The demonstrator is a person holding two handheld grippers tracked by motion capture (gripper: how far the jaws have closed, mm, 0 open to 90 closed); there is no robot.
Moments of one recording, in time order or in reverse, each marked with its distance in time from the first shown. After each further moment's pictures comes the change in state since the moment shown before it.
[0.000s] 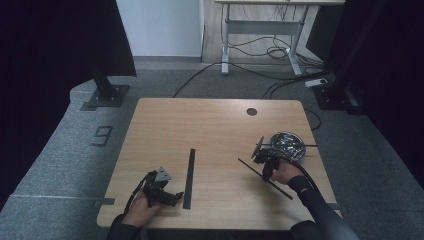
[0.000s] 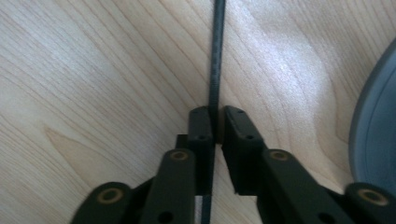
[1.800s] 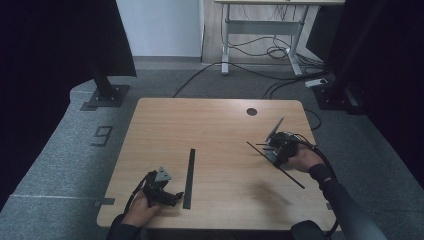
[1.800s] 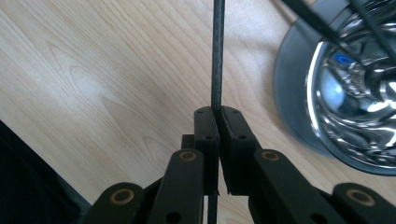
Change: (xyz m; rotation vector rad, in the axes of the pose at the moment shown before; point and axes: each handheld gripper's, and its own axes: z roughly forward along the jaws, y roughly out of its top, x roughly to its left) left arm 0.000 0.000 0.000 -0.002 0.000 -0.001; right arm -0.018 -0.026 -0.090 -0.118 0.020 0.044
